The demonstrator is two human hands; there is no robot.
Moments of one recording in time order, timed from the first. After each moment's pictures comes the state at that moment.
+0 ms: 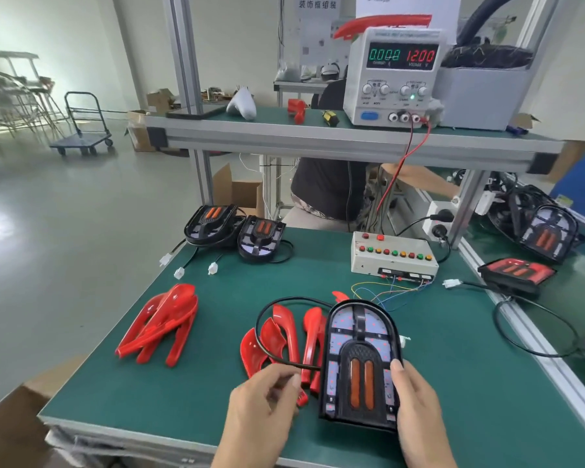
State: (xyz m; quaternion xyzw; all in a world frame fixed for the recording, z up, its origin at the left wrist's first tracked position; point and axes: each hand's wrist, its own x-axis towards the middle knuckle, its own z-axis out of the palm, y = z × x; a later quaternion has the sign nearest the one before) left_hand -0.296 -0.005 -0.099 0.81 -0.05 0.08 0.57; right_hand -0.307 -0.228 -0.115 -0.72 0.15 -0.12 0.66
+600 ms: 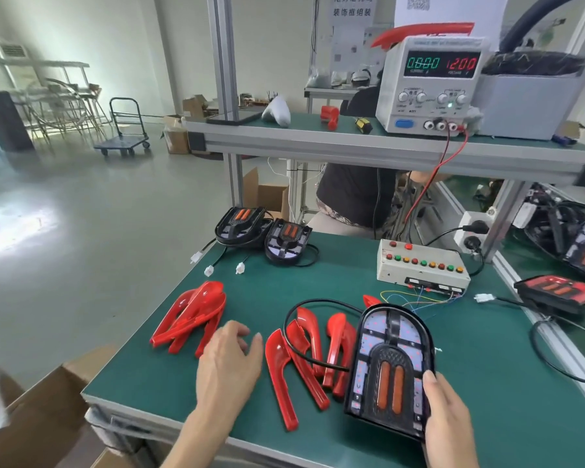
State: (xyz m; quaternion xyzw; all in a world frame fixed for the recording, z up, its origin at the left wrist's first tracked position) left_hand -0.245 0.054 -0.080 0.90 0.11 0.17 0.38; right_hand -0.298 -0.235 -0.132 -0.68 0.19 -0.17 0.69
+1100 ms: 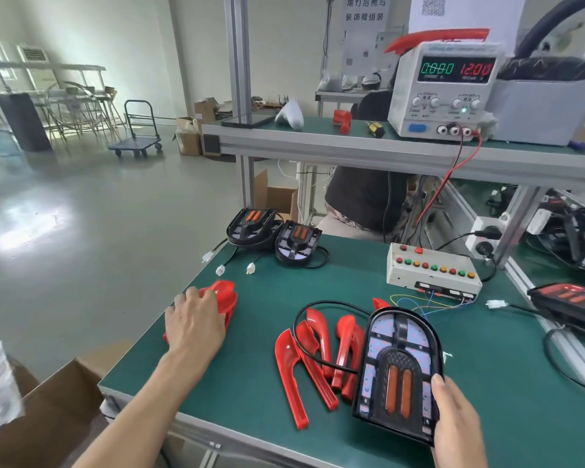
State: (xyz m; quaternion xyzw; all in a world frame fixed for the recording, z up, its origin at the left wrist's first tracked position) left_hand -0.197 0.121 -0.051 0.98 0.14 0.12 0.04; right_hand -0.294 -0.237 -0.134 -0.68 0.17 -0.16 0.69
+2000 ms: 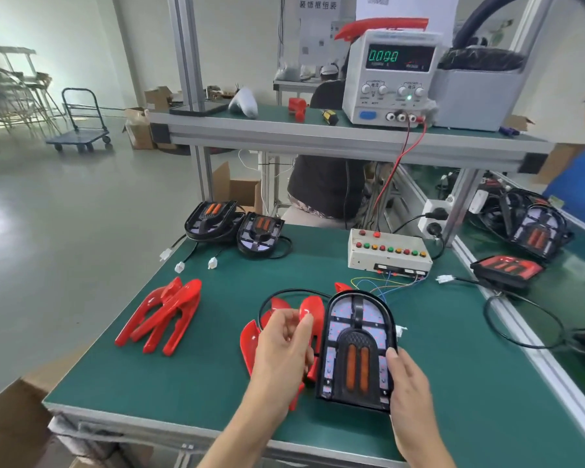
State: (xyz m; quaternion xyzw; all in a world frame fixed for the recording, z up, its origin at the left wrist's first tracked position) left_hand -0.267 -0.042 -0.057 0.70 -0.01 0.00 0.71; right_hand -0.300 -0.227 -0.121 -0.64 0.17 -0.15 0.74
